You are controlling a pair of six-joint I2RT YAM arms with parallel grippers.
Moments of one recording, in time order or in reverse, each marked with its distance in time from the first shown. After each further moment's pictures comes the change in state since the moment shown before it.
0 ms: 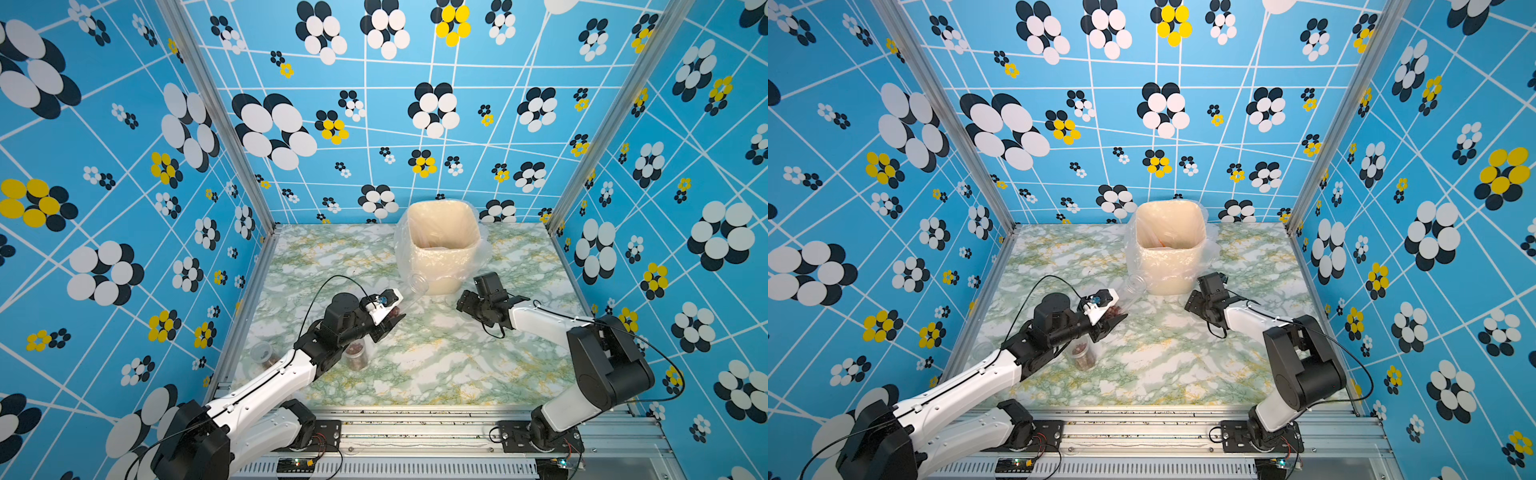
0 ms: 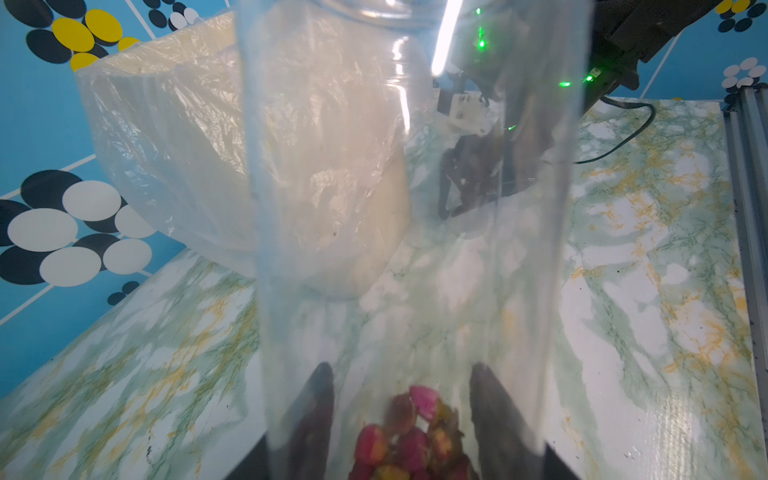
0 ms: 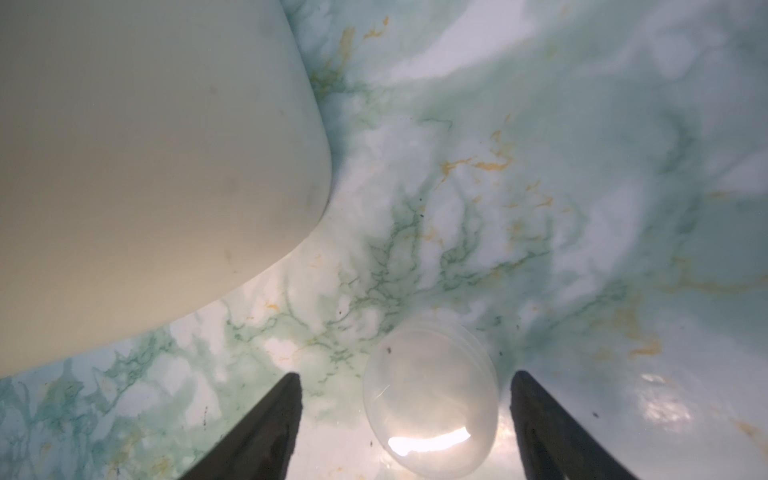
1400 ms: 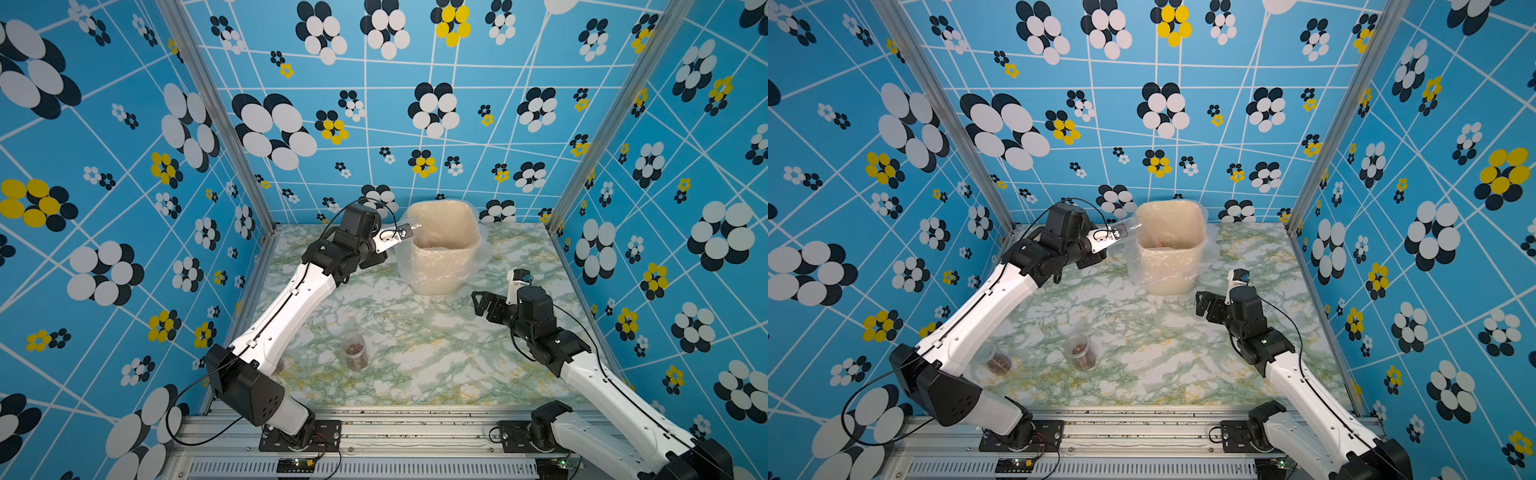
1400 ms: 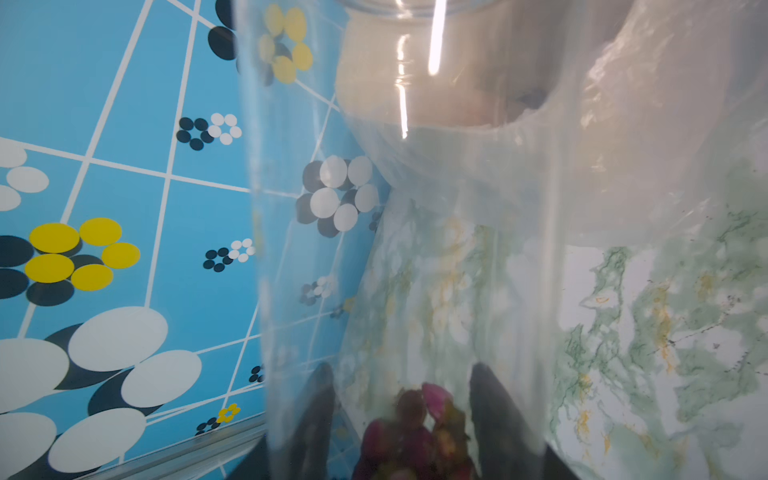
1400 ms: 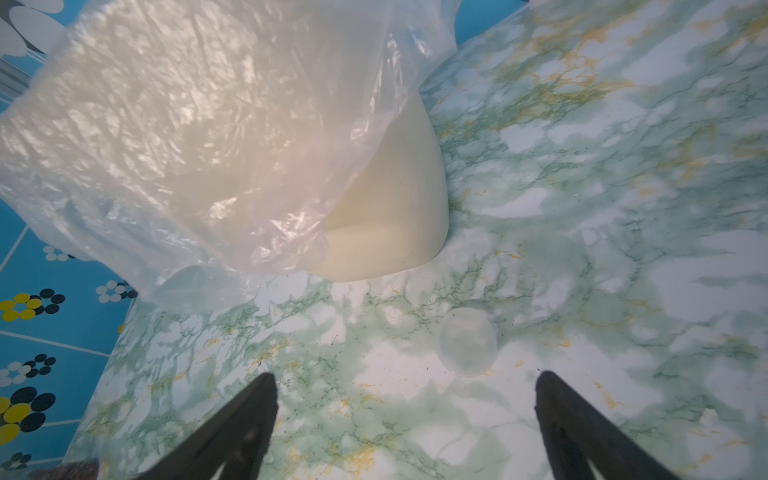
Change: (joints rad) left arm 0.108 0.502 1.056 -0.839 -0.452 0.607; right arm -0.005 -0.625 -0.179 -0.016 -0.025 -0.248
